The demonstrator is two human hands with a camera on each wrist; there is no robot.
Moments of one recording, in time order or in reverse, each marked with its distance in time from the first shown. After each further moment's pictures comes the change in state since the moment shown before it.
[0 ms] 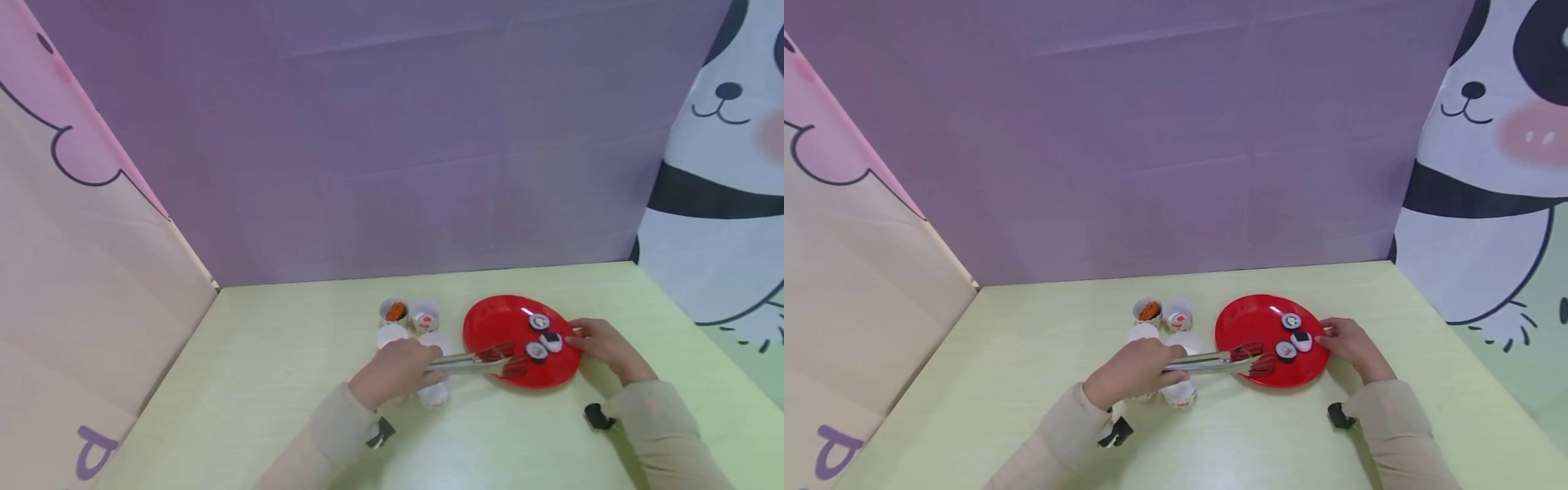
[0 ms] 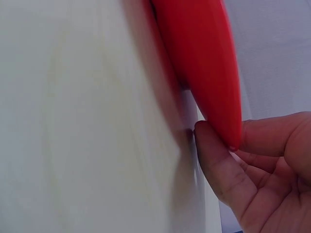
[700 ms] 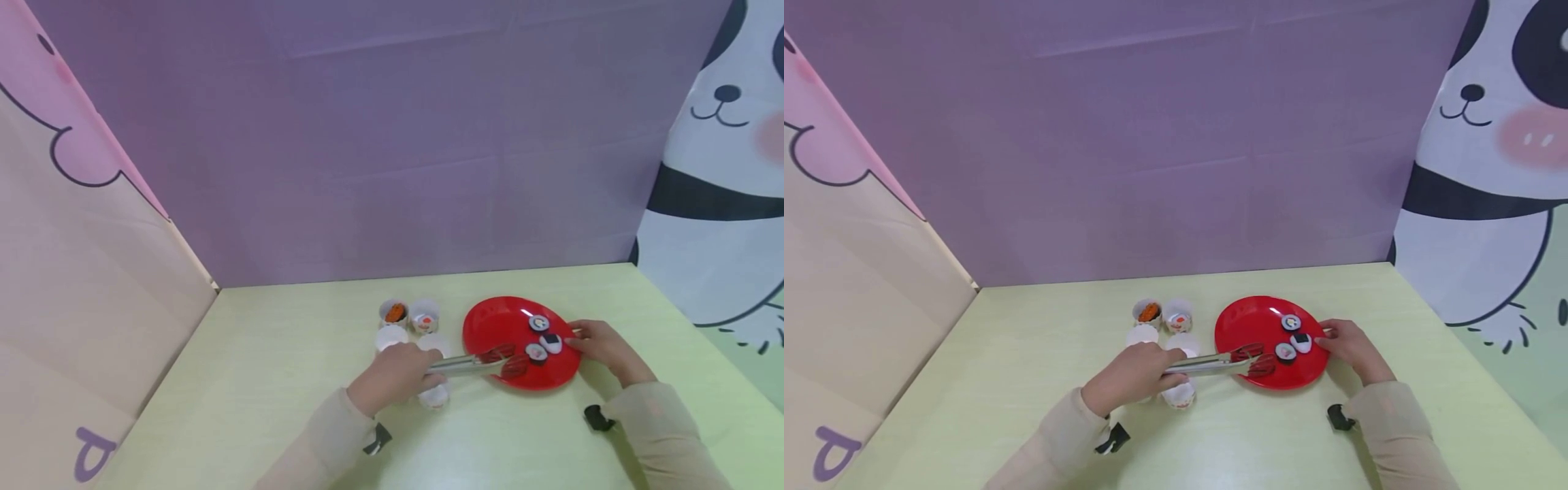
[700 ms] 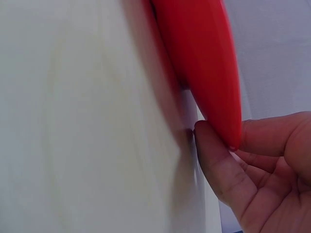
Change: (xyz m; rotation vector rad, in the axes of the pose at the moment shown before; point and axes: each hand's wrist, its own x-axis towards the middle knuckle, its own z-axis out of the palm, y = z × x) left_hand -0.002 -0.001 0.006 0.022 0.019 -0.007; right_hand 0.000 0.002 0.001 -0.013 0.011 -0.028
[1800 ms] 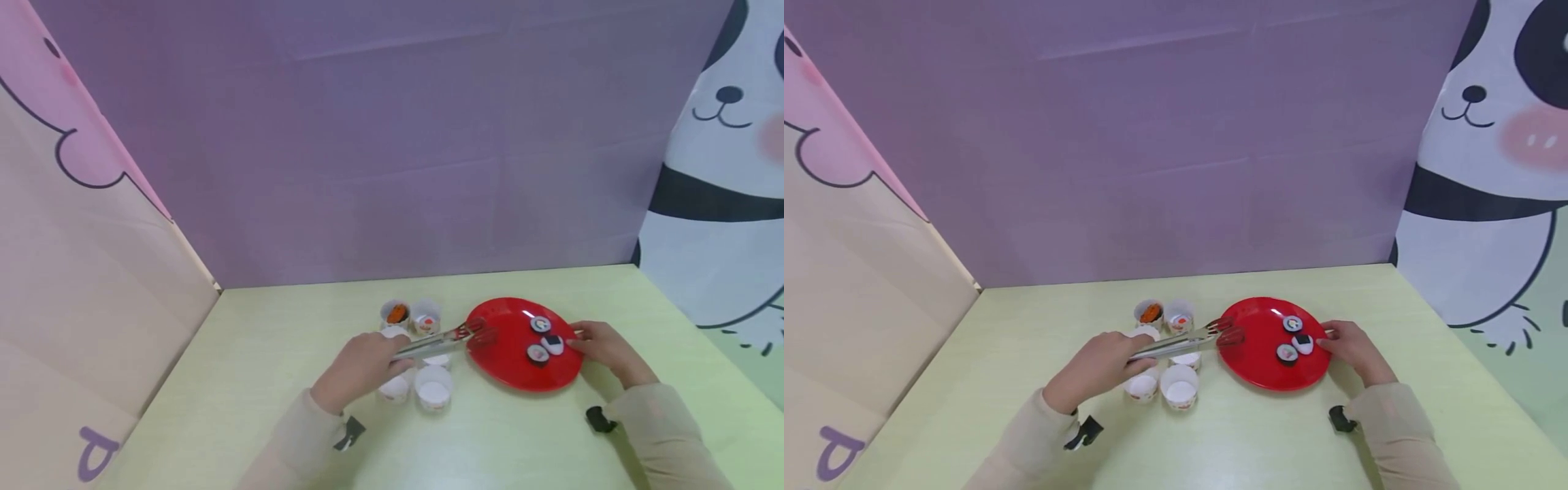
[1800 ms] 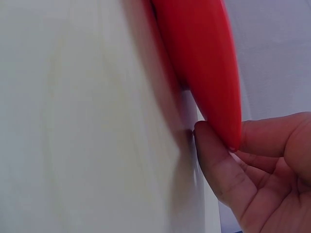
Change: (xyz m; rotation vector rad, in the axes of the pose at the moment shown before) left_hand -0.031 -0.032 -0.020 0.009 0.203 0.038; right_hand -0.002 -0.002 0.000 0.006 -0.006 0.006
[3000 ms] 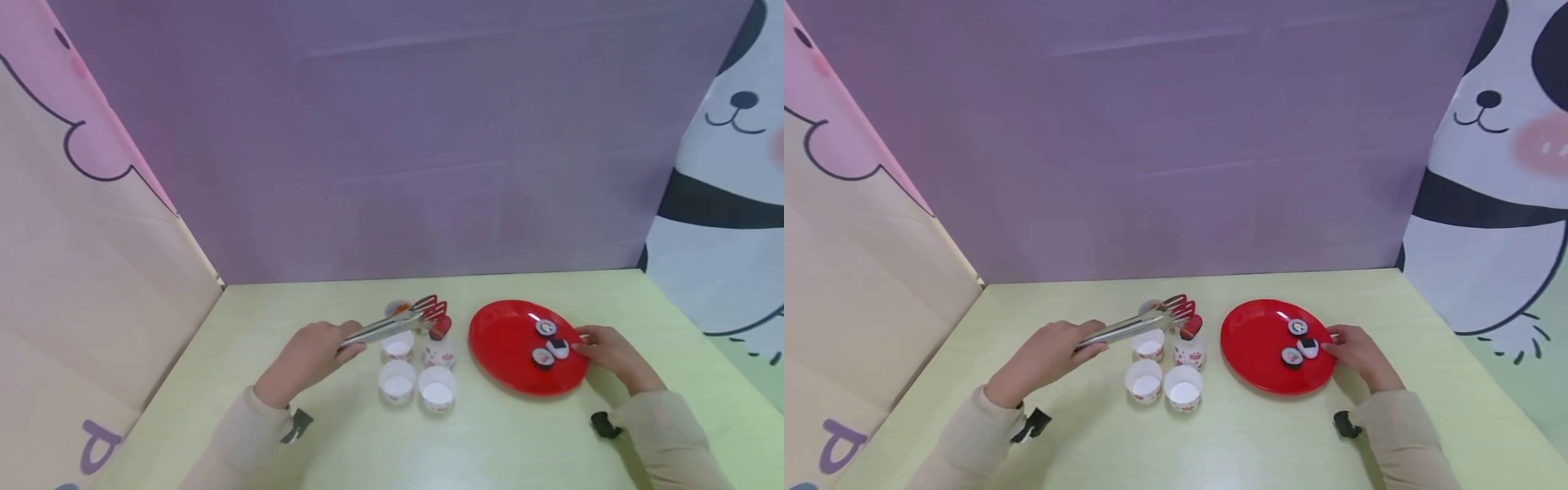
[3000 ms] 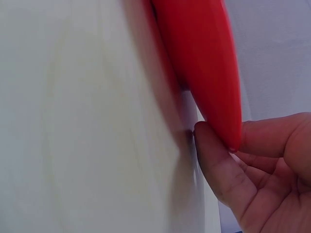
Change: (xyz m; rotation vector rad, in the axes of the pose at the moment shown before) left_hand -0.042 -0.054 -0.025 0.017 0.077 -0.076; right_hand 0.002 0.003 0.000 -0.003 -0.020 0.003
